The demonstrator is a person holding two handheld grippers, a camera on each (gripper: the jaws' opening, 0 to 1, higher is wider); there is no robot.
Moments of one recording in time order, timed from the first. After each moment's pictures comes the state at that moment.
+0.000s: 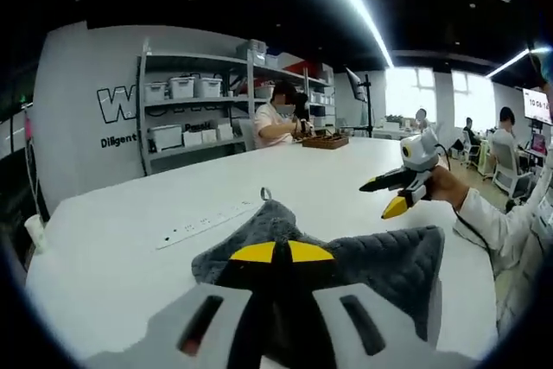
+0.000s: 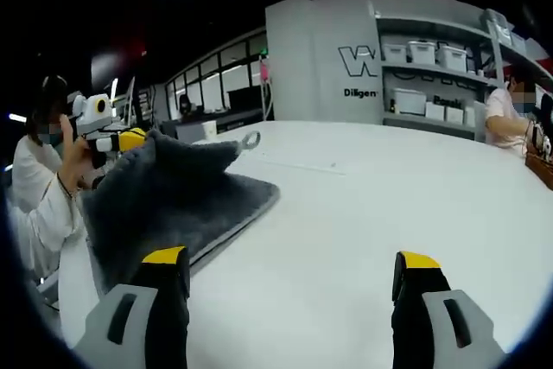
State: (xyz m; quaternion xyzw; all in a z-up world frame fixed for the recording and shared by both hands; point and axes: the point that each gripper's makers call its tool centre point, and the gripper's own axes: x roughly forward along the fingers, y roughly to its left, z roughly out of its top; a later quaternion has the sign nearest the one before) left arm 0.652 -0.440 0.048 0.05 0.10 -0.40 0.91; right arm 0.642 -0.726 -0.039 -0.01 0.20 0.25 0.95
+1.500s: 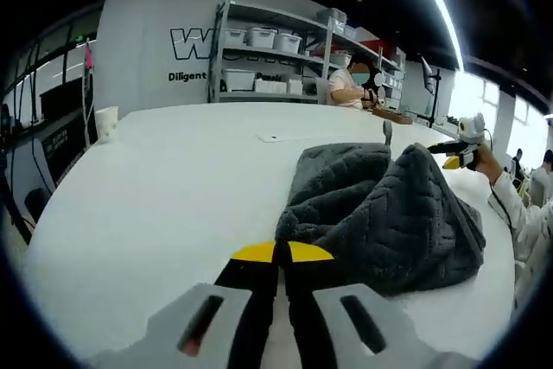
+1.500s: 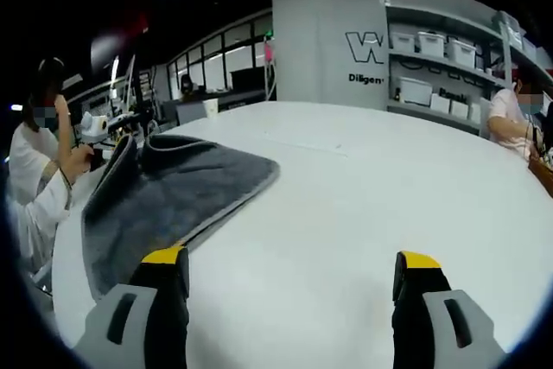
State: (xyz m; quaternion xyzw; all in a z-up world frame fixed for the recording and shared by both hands) left arm 0.650 -0.255 -0.069 0.01 0.23 -0.24 0.94; right arm 0.641 -0.720 -0.062 -0.04 0.24 0.25 0.94
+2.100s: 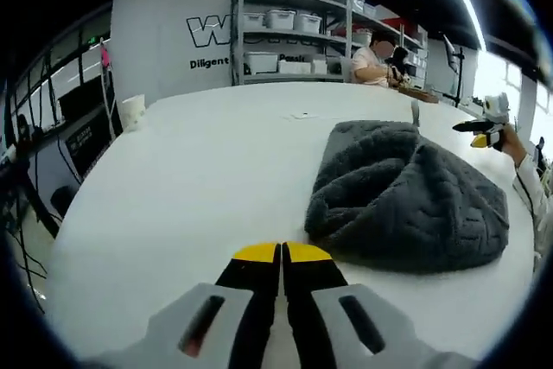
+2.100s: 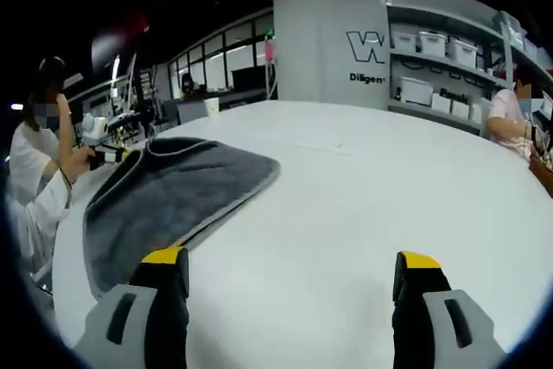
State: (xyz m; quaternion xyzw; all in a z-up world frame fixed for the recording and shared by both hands) left arm 0.641 -0.222 -0.075 0.03 0.26 -0.18 0.95; right arm 0.641 -0.719 -0.061 -0.04 0.24 0.25 0.94
